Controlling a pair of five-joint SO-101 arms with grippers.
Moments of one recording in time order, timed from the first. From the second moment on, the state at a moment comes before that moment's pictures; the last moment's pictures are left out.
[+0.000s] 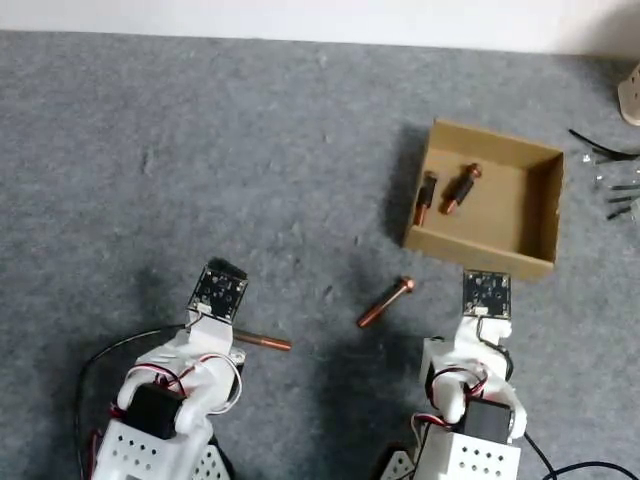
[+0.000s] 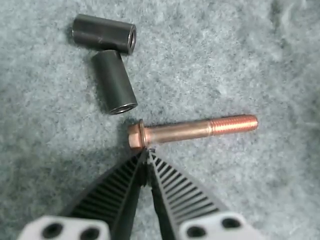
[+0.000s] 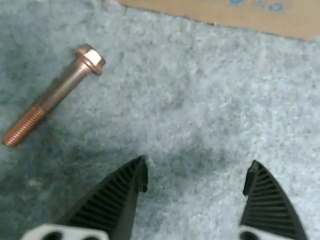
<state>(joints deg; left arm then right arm) 13.3 -103.8 96.0 77.0 4.5 6.9 -103.6 95.7 70.2 9.5</state>
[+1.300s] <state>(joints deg) -10.2 -104.3 76.0 66.4 -19.8 15.9 -104.1 94.1 67.6 15.7</state>
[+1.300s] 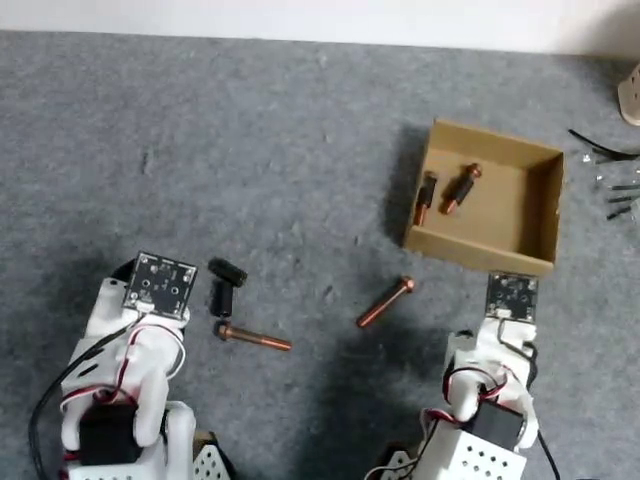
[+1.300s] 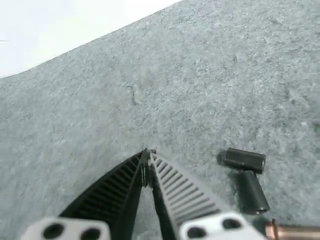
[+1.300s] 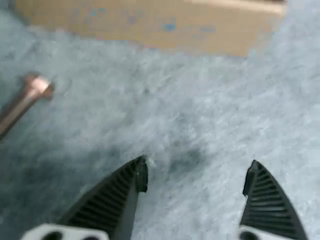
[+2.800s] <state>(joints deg) -5.5 -45.4 49.2 57.3 -3.2 -8.4 -39.7 52.9 60.1 12.5</state>
